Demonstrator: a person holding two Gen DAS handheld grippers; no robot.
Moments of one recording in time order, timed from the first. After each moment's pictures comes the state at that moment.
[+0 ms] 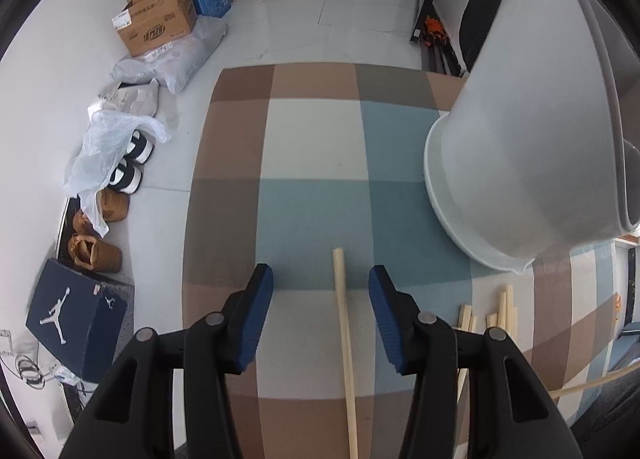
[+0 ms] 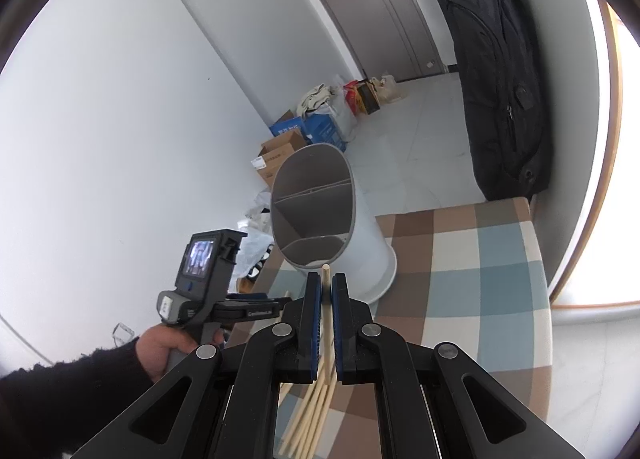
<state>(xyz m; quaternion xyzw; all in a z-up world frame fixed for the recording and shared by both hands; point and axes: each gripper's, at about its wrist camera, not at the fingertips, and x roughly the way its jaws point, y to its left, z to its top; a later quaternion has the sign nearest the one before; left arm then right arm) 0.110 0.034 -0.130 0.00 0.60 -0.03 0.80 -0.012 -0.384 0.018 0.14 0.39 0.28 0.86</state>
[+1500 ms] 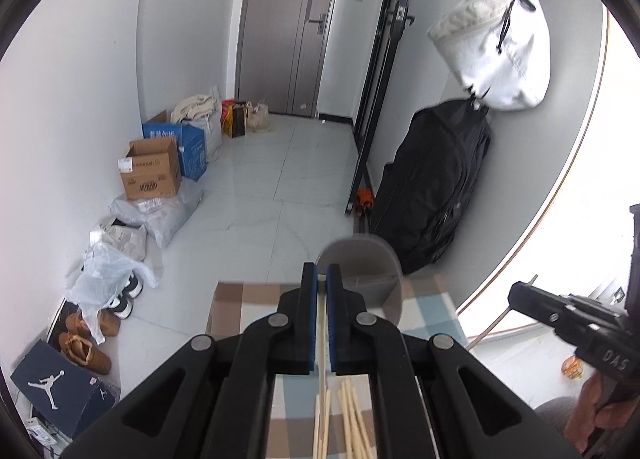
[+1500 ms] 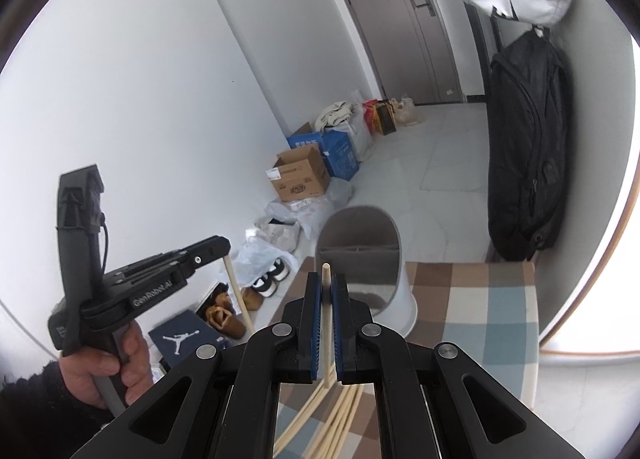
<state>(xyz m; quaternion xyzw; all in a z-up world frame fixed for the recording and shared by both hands) 0.043 0.019 0.089 -0.07 0.33 -0.09 0.94 -0.001 -0.343 0.104 0.08 0.36 0.30 0.88</state>
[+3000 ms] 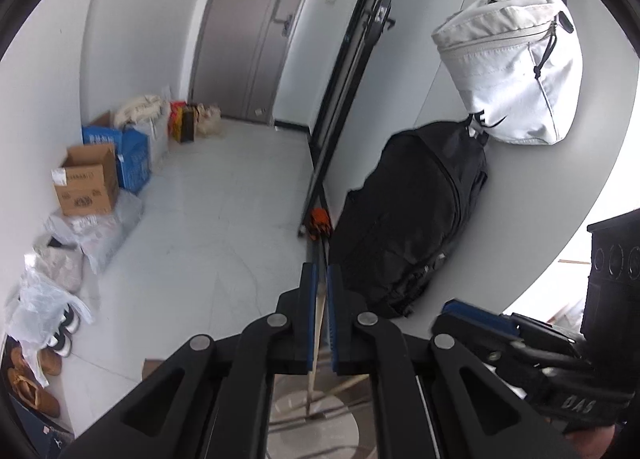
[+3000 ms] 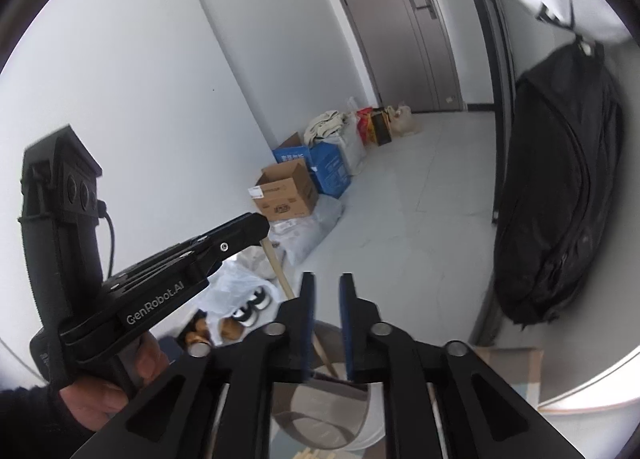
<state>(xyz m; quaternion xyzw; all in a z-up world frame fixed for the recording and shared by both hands) 0.161 0.016 0.067 -0.12 0.34 -0.19 0.91 0.136 -0.318 0.080 0.10 0.36 0.30 0.88</state>
